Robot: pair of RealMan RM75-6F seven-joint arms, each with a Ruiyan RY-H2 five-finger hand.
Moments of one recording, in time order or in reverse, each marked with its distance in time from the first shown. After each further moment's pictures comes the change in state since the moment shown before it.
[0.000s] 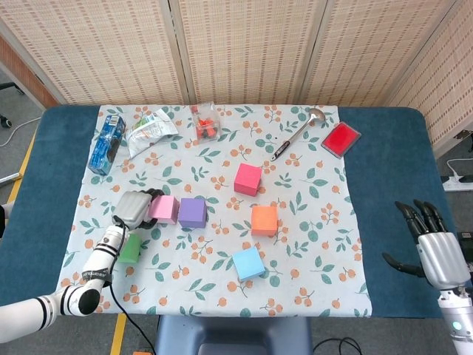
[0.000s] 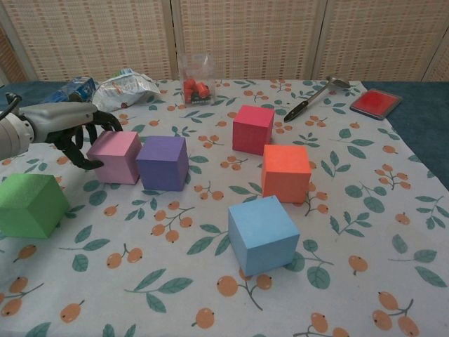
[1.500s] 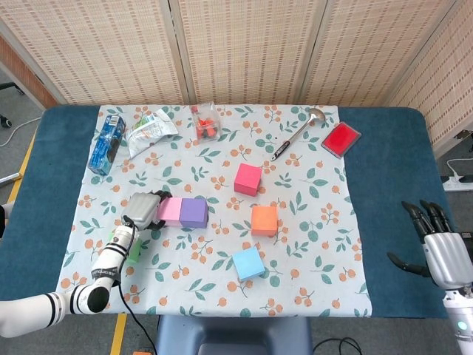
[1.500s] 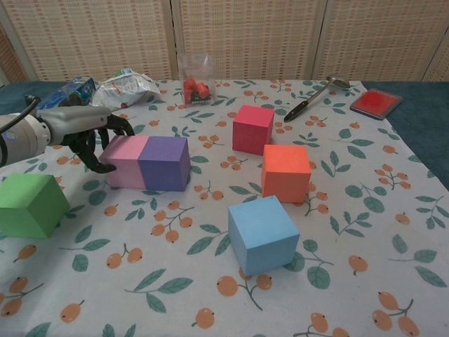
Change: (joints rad) left arm -0.057 -0.016 0.011 -0.041 -0.115 0.003 0.065; right arm -0.008 -0.002 0.003 0.037 0.011 0.000 0.045
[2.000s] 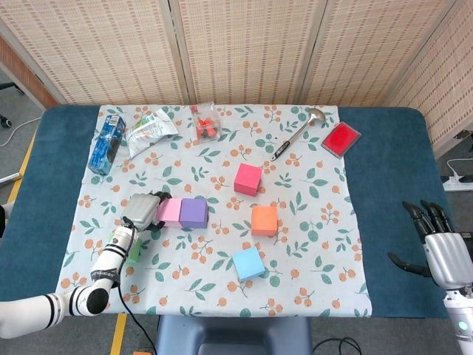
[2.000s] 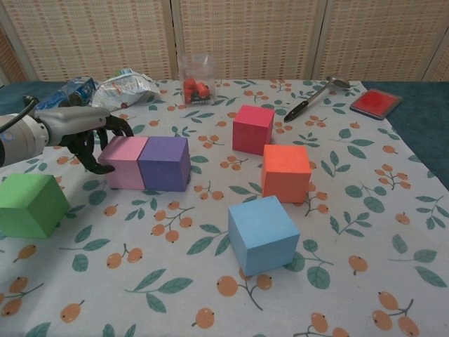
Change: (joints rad) left arm -0.001 0.006 0.010 -0.015 -0.006 0.014 0.006; right arm -0.001 -0.002 0.000 0.006 0.001 -0.002 0.006
